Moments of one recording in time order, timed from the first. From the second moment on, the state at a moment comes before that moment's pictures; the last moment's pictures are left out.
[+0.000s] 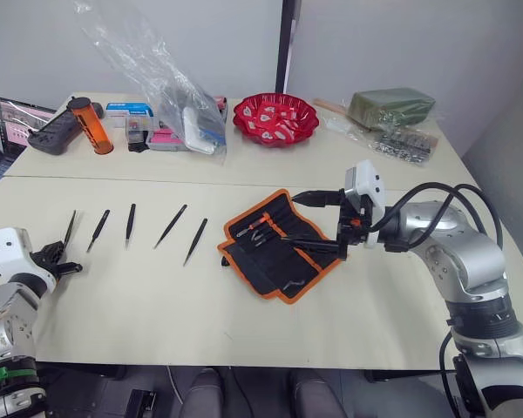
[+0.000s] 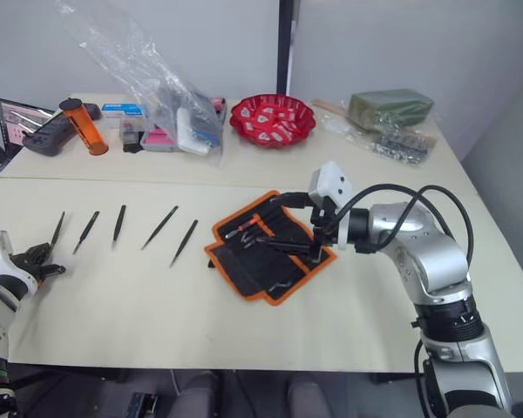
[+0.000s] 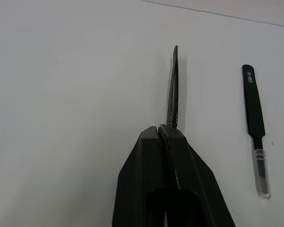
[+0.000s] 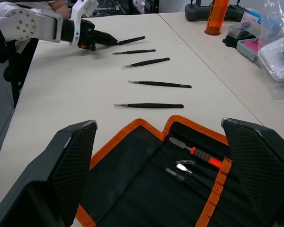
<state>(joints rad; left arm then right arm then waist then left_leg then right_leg) -0.20 0.66 0.58 0.36 -0.42 0.38 -0.37 -0.59 -0.61 0.06 -0.26 0.51 0.61 1.03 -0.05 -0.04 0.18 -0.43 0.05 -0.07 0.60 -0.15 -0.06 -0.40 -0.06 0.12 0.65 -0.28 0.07</state>
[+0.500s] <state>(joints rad) -0.25 0.71 0.58 0.30 -0.42 0.38 -0.37 -0.56 -0.62 0.06 -0.28 0.48 0.59 0.98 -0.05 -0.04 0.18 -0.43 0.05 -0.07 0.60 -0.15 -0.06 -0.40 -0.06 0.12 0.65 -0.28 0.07</state>
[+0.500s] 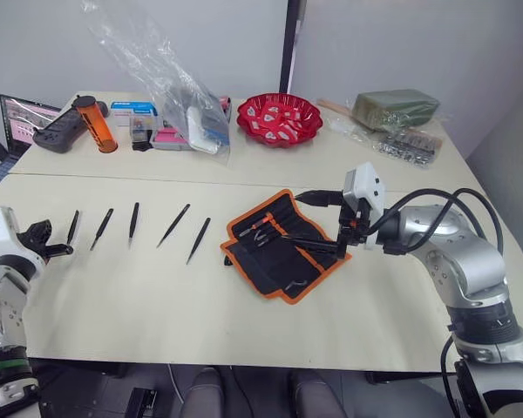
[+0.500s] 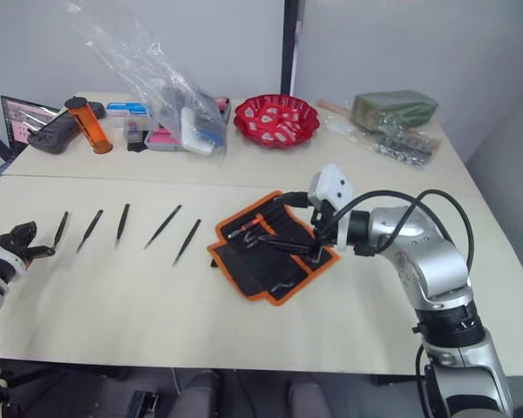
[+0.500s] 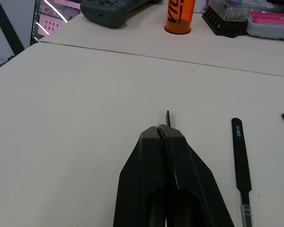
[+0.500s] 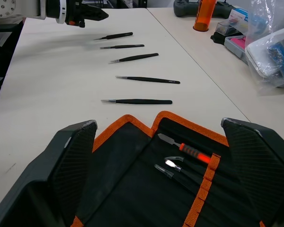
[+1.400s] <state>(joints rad) -0.32 0.69 0.48 0.45 -0.32 0.37 -0.35 -0.55 -0.62 0.06 -0.28 0.47 0.58 0.98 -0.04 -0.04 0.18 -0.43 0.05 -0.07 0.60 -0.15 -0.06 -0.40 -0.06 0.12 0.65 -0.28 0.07</state>
